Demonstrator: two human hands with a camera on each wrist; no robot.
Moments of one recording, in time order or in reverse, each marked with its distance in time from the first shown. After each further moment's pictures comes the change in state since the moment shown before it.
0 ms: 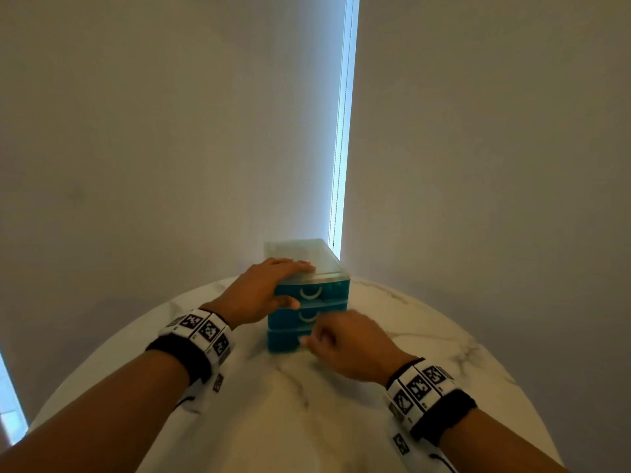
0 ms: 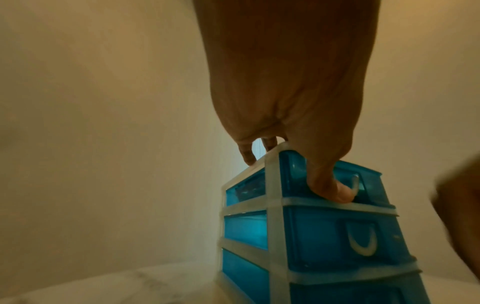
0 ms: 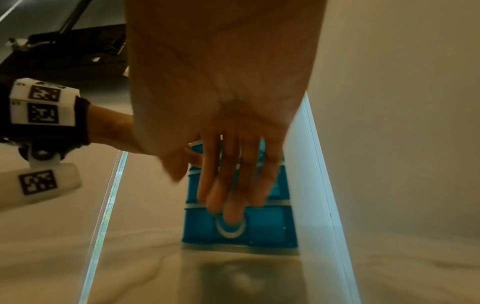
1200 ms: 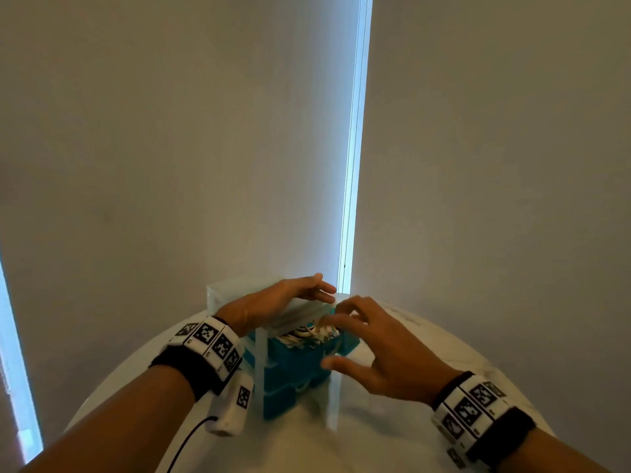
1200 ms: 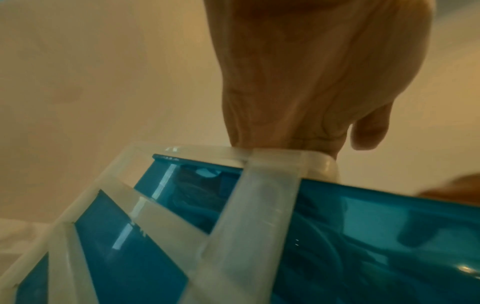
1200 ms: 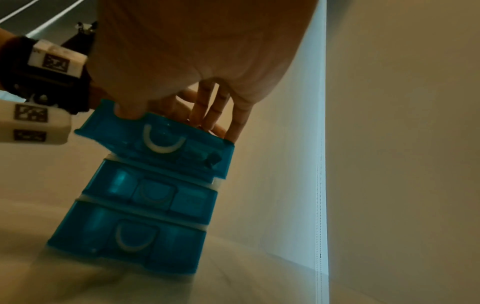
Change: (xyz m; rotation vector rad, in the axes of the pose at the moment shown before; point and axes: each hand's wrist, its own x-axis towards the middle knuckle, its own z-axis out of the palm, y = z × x) left_hand -0.028 0.066 -0.049 -0.554 -0.217 -0.246; right_hand -0.025 -0.003 -0.040 -0.042 0.237 -0.355
